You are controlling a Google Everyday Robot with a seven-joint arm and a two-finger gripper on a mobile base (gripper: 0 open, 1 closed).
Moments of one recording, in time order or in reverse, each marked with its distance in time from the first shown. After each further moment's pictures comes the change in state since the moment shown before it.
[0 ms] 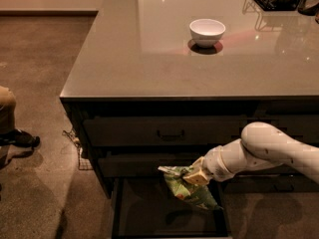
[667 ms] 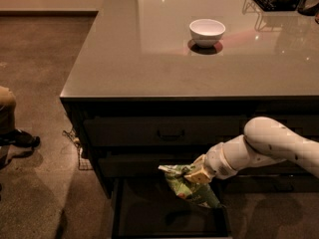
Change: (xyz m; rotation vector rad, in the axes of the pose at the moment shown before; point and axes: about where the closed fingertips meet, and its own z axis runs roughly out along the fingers) arm -0.010 0.007 -0.014 -0.017 0.007 -0.025
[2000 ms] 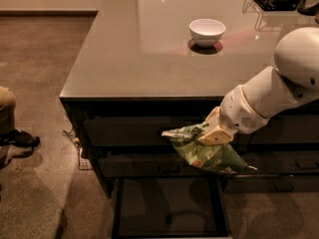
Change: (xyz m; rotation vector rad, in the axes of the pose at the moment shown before) arm -0.122 0.048 -0.158 0.083 0.132 -0.173
